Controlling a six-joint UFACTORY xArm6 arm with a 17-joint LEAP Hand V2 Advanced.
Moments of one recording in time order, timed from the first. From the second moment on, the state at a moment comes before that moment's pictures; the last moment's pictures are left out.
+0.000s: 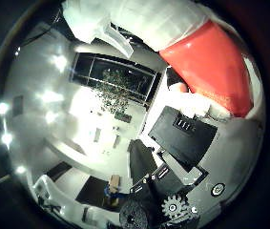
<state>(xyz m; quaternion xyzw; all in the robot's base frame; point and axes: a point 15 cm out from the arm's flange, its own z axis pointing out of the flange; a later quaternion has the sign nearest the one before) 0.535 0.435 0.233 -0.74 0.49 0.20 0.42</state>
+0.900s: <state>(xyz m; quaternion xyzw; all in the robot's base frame) 0.488 0.511 0.162 -0.78 0.45 0.23 0.38</state>
